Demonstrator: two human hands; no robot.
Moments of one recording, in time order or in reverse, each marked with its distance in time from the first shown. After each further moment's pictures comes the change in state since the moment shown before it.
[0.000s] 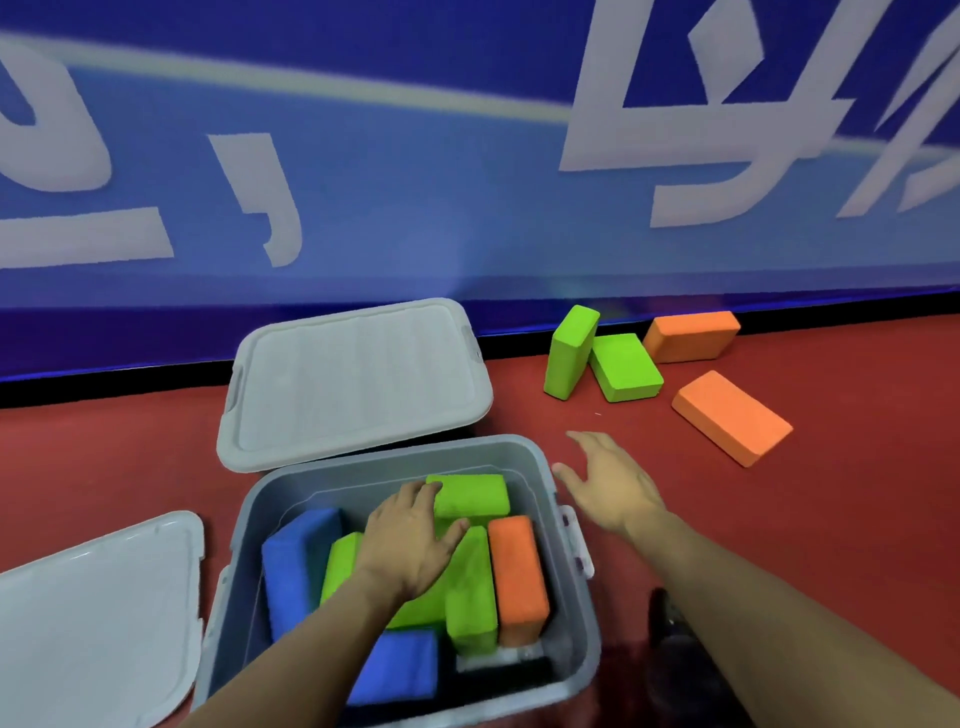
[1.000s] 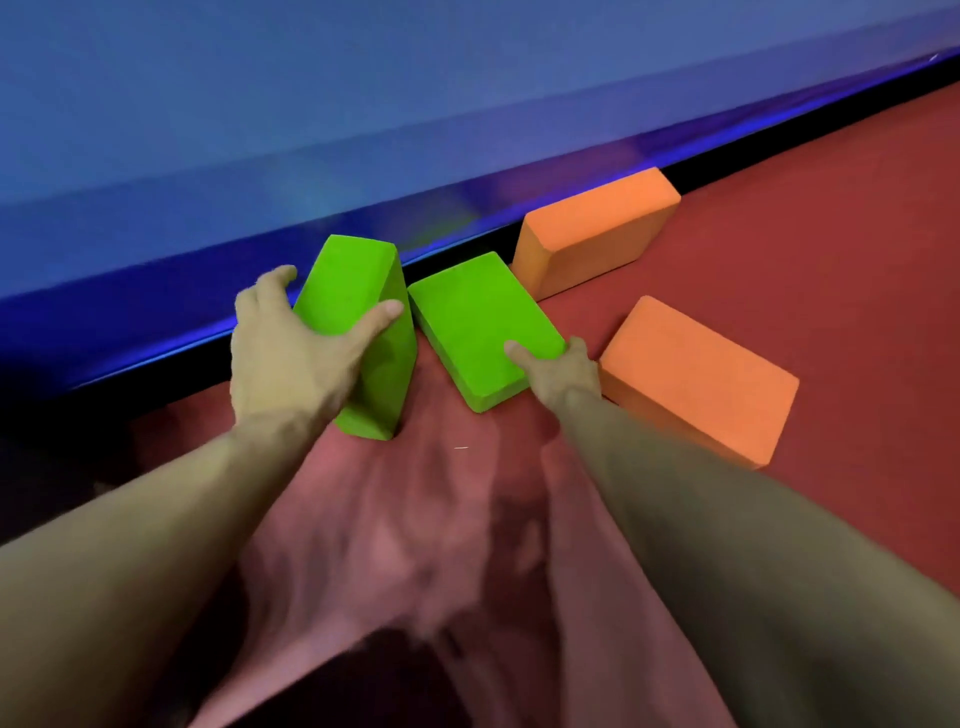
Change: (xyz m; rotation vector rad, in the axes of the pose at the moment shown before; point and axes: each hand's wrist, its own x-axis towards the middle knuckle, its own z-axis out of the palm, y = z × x) left_hand 0.568 0.210 0.158 -0.490 0.262 -0.069; right_hand 0.468 0.351 0.091 0.639 0.206 0.846
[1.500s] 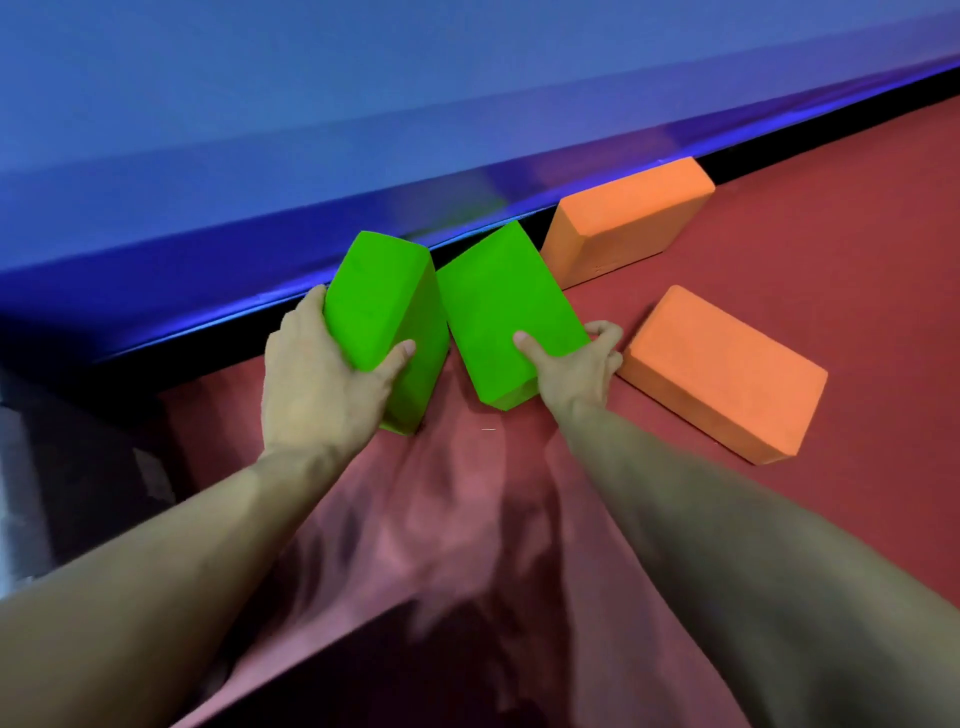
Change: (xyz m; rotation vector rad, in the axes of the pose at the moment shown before) left_hand -0.022 -0.041 -0.011 0.039 -0.024 0.112; right_hand -0.030 0.008 0.033 0.247 0.193 -0.151
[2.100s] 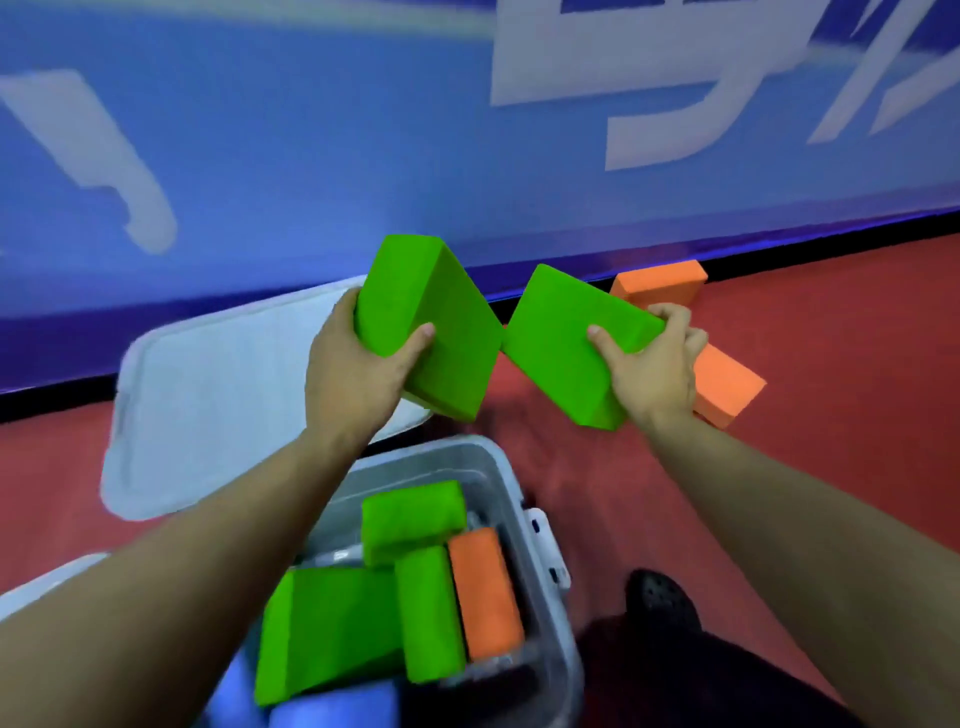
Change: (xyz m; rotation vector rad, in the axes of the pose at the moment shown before) left_hand -0.305 0.065 -0.376 -0.269 0.241 0.002; right_hand -0.390 -0.135 -0.234 -0.120 0.038 -0.442
